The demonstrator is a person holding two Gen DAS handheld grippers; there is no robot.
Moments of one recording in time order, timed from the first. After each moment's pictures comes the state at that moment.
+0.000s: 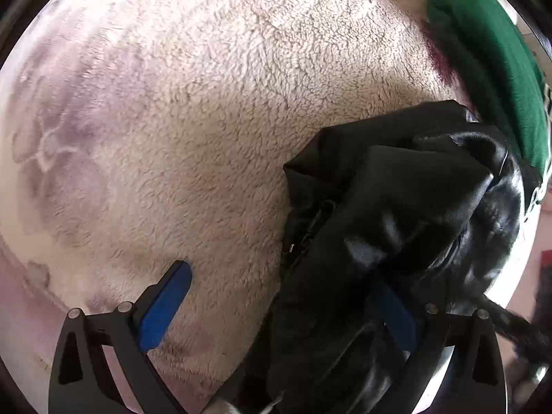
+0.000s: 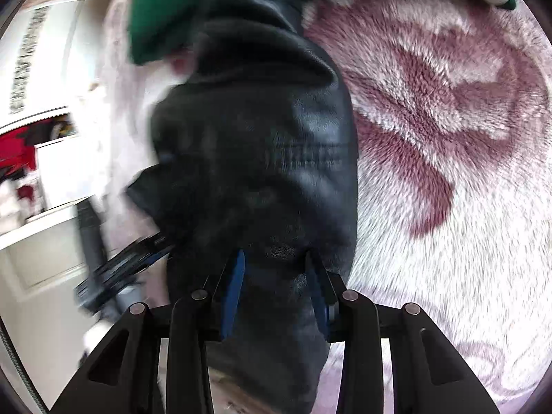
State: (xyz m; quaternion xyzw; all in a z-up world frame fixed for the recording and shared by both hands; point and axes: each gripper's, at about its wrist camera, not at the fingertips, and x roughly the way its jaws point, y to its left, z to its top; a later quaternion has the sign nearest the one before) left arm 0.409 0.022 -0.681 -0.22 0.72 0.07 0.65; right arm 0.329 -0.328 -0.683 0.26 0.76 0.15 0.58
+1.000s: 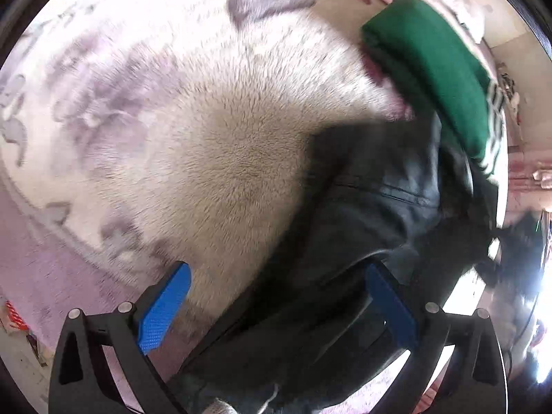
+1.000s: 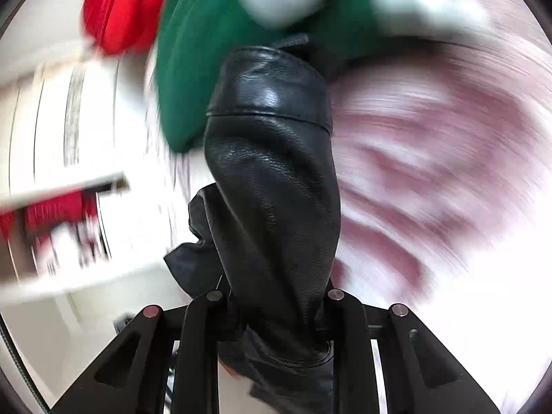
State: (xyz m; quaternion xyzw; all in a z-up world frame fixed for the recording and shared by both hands) left arm 0.320 0.025 -0.602 -0.24 0.66 0.05 0.71; right arm 0.337 -0.437 -0.676 0.46 0.63 0.14 0.61
